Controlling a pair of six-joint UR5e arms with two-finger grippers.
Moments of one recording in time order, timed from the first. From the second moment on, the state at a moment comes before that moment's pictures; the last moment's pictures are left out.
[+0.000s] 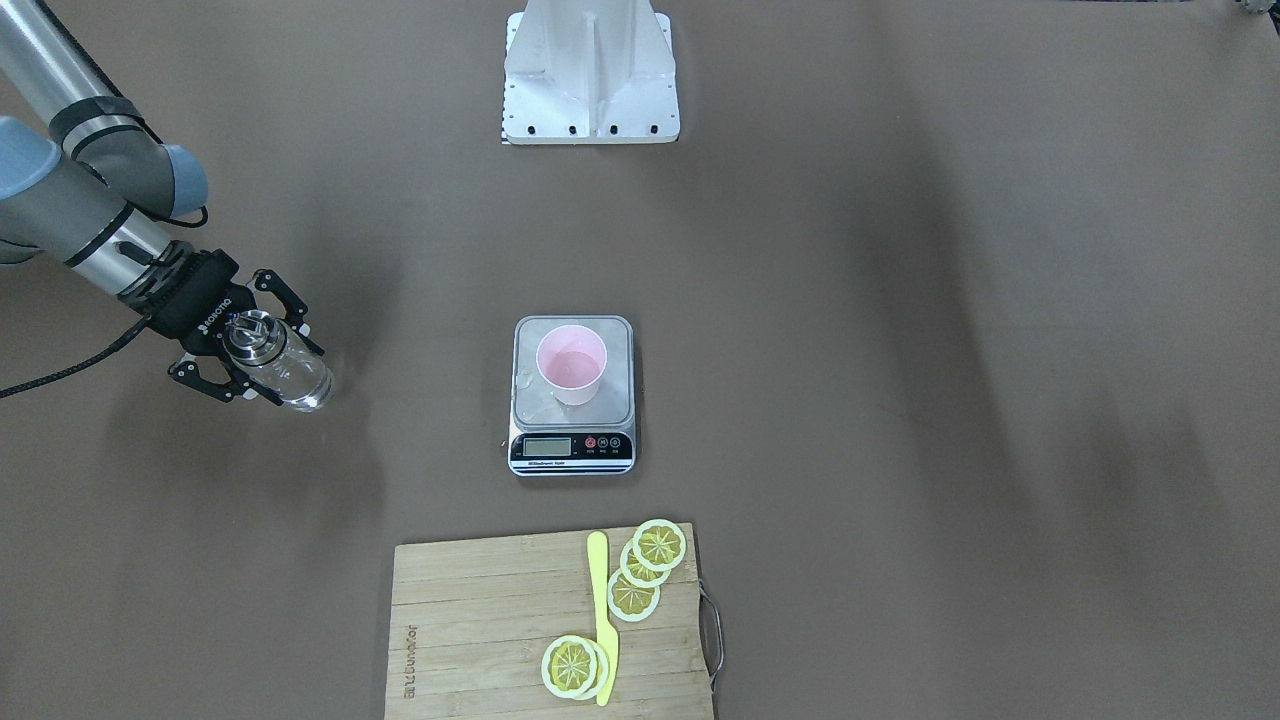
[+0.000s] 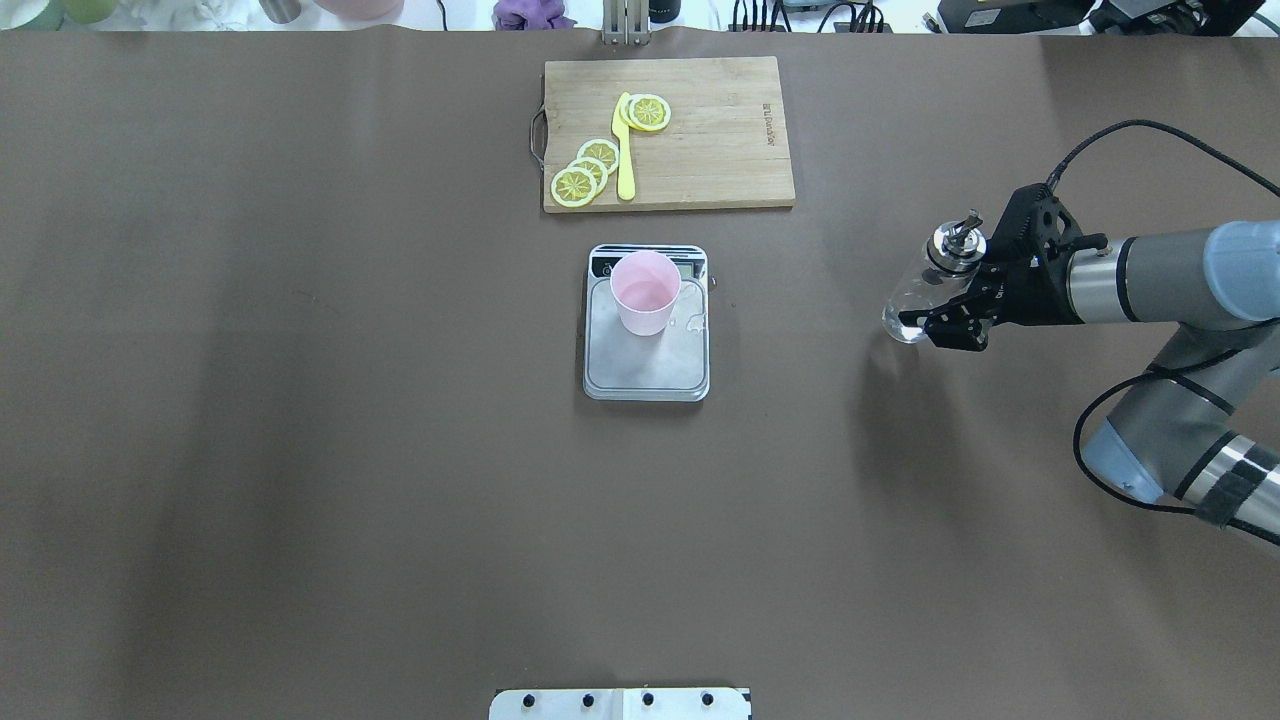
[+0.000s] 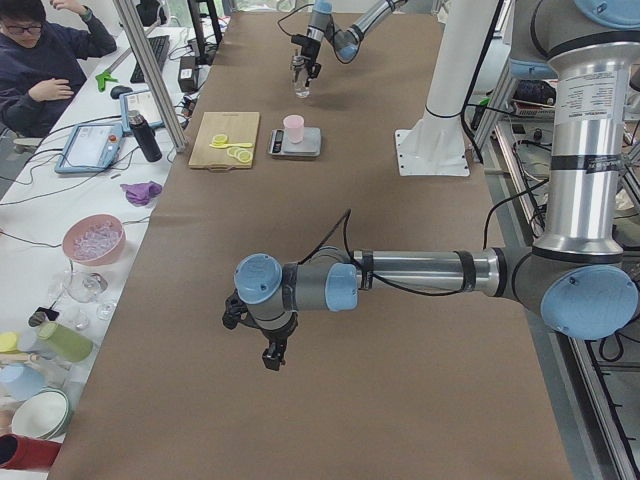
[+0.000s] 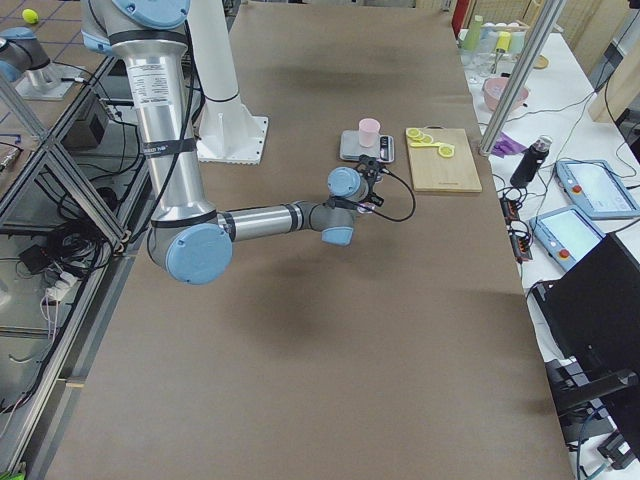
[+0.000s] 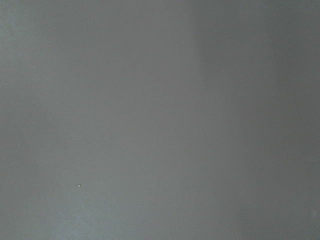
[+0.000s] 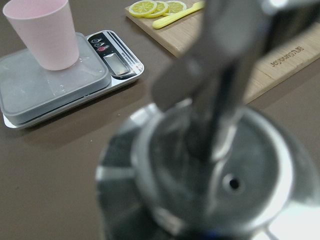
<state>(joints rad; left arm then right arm) -1.55 -1.55 -1.58 -1.53 -2.37 0.26 0.83 -1.40 1.45 -0.25 2.07 0.33</state>
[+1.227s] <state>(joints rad) -1.55 -1.55 -1.58 -1.53 -2.37 0.26 0.83 -1.40 1.38 -0.17 2.05 0.31</state>
